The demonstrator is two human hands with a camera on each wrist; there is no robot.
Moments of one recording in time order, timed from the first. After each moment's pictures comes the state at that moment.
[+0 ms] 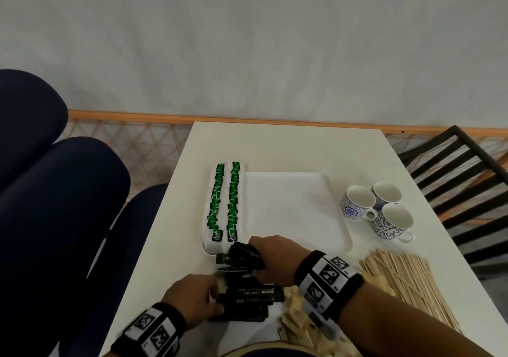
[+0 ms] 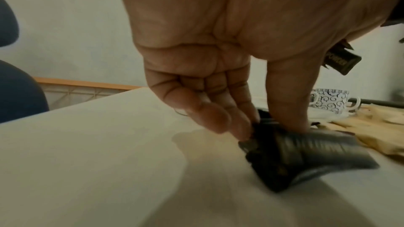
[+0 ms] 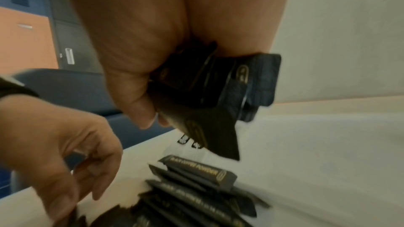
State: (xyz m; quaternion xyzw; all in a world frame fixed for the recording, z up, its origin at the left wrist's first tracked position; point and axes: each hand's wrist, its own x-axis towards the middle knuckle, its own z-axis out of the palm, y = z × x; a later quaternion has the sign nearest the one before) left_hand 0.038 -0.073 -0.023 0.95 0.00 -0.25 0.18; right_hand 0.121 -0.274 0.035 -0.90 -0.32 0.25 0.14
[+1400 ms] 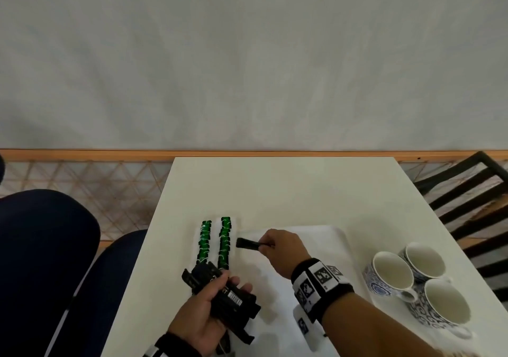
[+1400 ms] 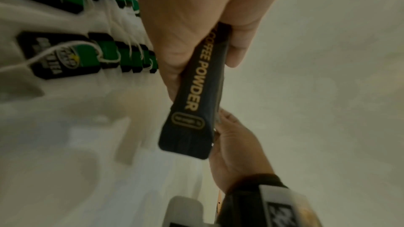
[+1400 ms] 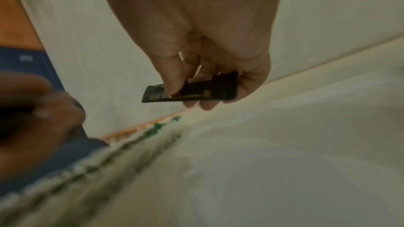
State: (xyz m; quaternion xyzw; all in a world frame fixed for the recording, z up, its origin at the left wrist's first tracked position) left_hand 0.219 -0.100 -0.011 0.30 0.36 -0.17 0.87; right_hand 0.327 -0.262 -0.014 -0.94 -0.09 0.15 0.29
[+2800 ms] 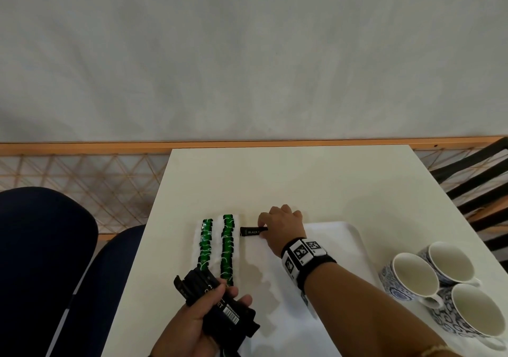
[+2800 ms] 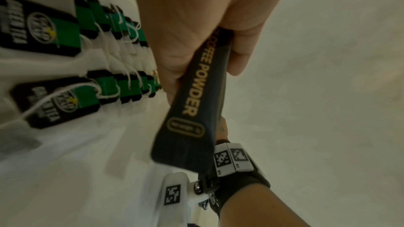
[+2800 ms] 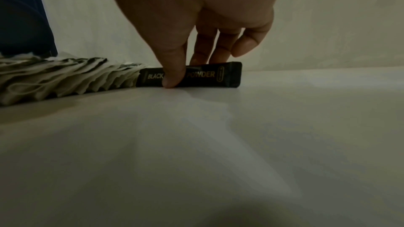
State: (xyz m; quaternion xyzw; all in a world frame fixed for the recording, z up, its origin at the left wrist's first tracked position) left_hand 0.223 -0.085 -0.012 0.30 0.35 -0.16 0.87; right_hand 0.385 -0.242 -0.053 -0.98 -0.17 0.06 0.08
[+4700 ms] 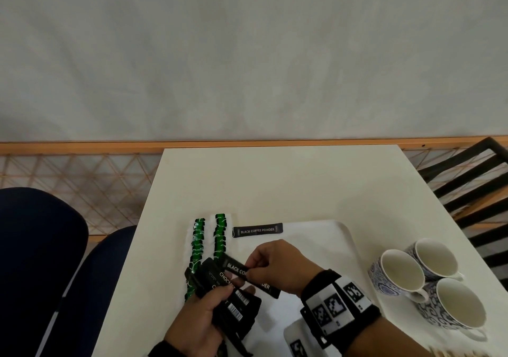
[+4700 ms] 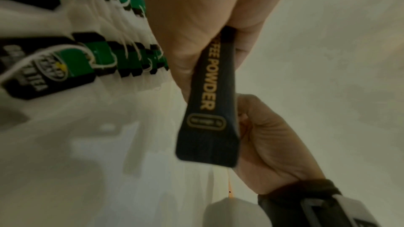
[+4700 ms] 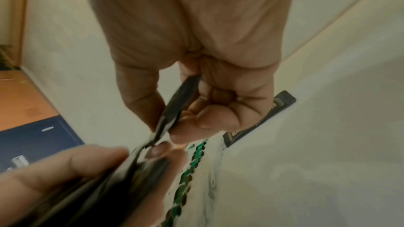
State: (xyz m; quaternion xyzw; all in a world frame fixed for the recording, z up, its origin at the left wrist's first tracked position) left_hand 0.229 -0.102 -0.014 0.37 0.33 -0.17 0.85; right_hand 0.310 -0.262 0.007 -0.85 -0.11 0.30 0.43
